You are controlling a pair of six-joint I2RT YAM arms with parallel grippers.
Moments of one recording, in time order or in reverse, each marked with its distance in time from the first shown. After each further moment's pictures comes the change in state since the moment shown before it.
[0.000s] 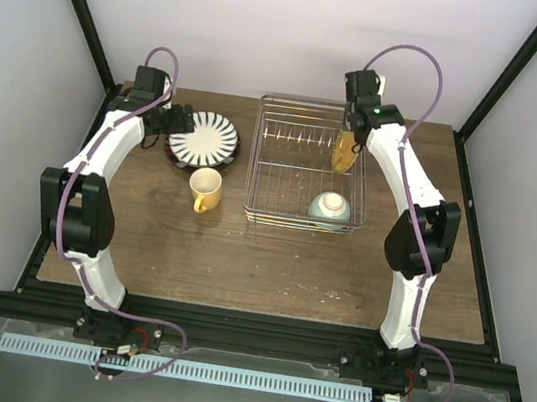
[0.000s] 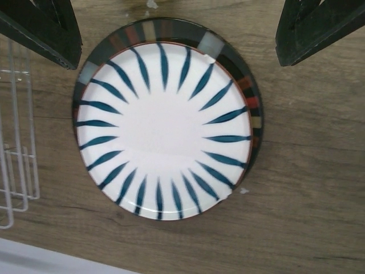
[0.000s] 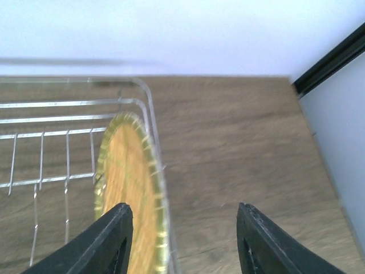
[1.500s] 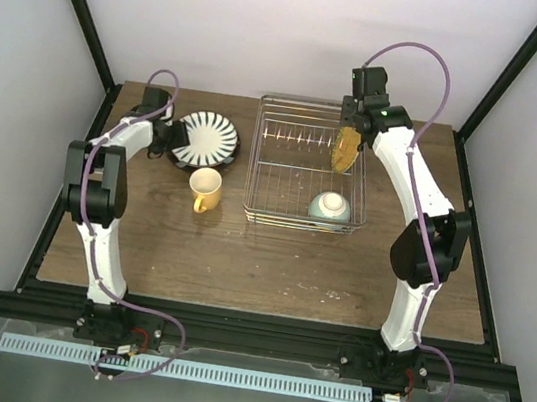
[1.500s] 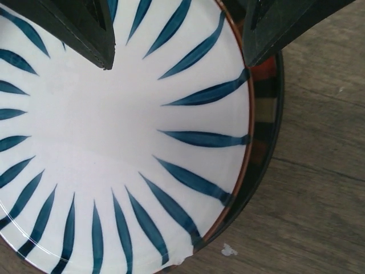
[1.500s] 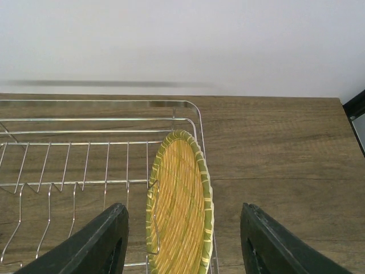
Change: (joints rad) left arm 0.058 0.272 -0.032 0.174 0.043 -0.128; right arm 0.000 -0.092 -0.023 0.065 -0.154 -0.035
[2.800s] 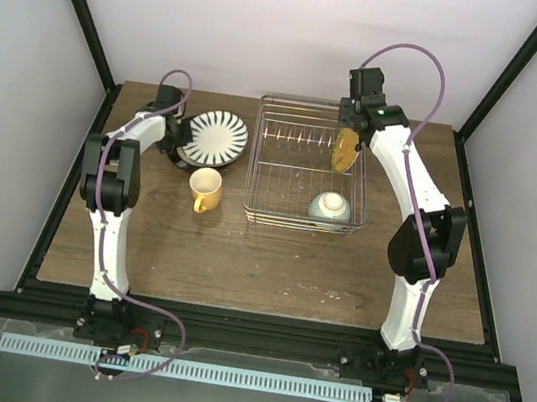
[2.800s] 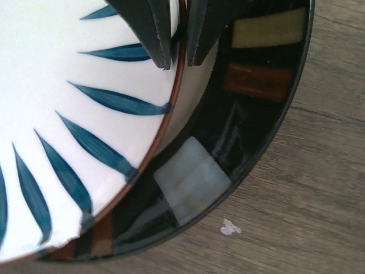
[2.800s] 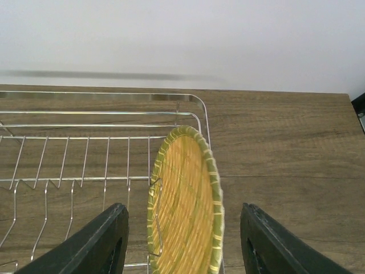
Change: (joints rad) left arm -0.037 0.185 0.191 -0.061 -0.116 0.021; right arm 0.000 0.037 0.019 -0.009 -0.002 -0.004
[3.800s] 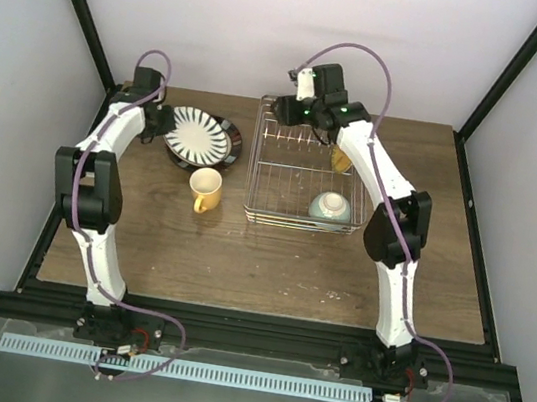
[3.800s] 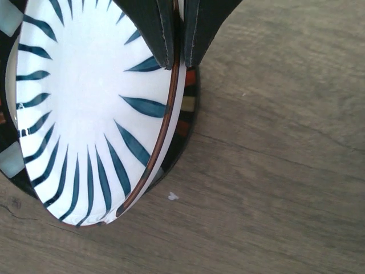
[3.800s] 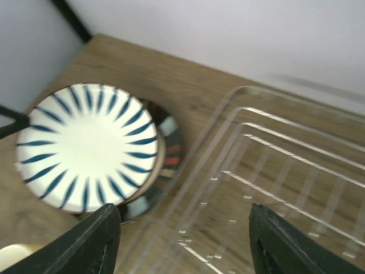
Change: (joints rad) left arm 0.039 -0.233 -0.032 -0.139 -0.036 0.018; right arm 0.106 0.187 0.181 0.104 -0.599 -0.061
